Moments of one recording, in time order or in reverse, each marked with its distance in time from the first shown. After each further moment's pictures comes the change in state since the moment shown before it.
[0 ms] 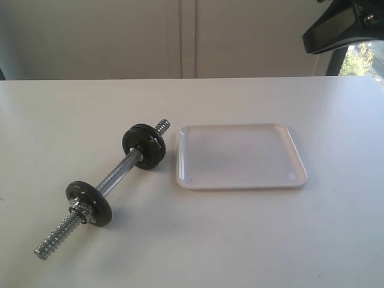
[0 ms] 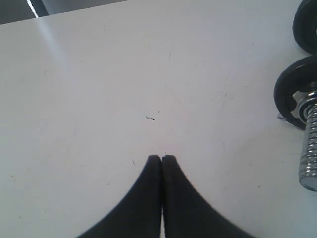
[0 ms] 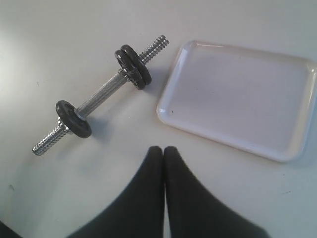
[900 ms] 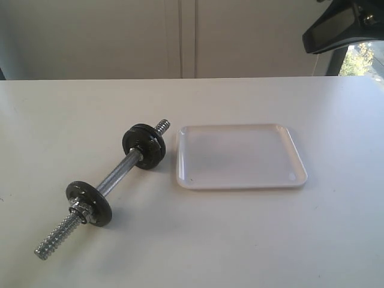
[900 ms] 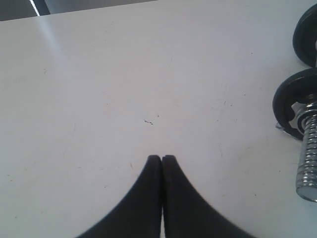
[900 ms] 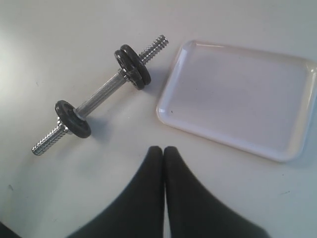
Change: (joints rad) left arm 0.000 0.000 0.000 -0.002 -0.015 -0.031; right arm 0.000 0.000 0.000 -0.001 -0.002 0.000
